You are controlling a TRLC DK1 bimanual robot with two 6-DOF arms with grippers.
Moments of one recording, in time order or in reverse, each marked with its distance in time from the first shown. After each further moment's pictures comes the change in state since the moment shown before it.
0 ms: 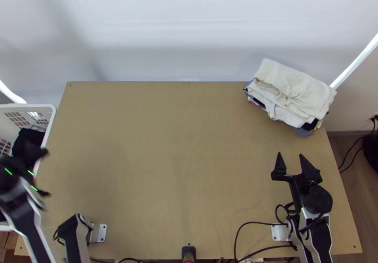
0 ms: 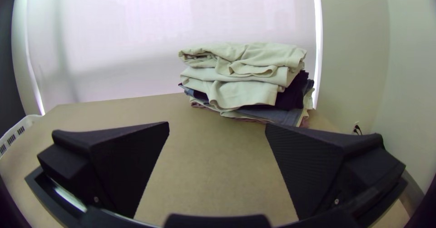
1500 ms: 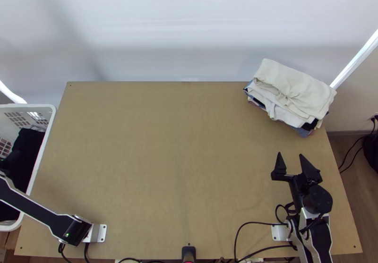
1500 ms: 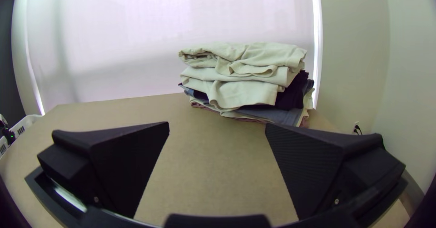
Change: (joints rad) left arm 0.336 1.904 1.272 -0.326 0.079 0.216; right arm 0.000 0.000 0.000 0.000 0.000 0.000
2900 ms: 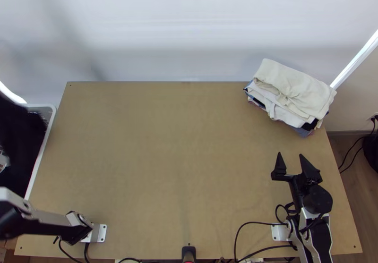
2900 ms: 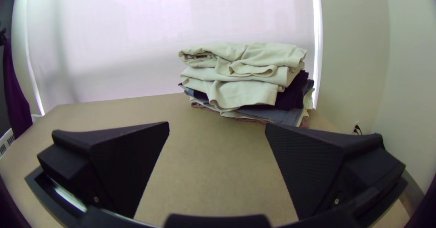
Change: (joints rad) left arm -0.399 -1.119 0.005 -0.048 0.143 -0.149; right arm 0.000 0.000 0.000 0.000 0.000 0.000
